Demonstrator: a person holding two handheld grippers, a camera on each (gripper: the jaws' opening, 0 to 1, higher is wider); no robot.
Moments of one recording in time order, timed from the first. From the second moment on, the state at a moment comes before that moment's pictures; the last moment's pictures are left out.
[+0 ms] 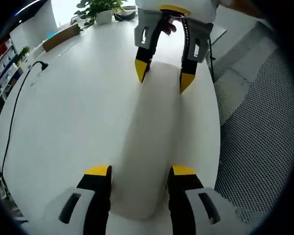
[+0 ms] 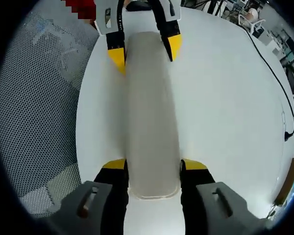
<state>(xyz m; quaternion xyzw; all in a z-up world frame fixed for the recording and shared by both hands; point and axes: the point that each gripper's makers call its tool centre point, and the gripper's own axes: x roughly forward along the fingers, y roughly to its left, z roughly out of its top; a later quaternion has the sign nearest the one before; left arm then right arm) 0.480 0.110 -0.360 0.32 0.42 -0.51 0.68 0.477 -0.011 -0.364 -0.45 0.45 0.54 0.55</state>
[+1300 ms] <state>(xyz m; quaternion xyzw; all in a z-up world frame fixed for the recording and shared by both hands) 0.452 0.123 -0.290 0.19 0.42 -0.51 0.73 0.453 -0.027 -0.266 -0.24 0.43 0.52 0.70</state>
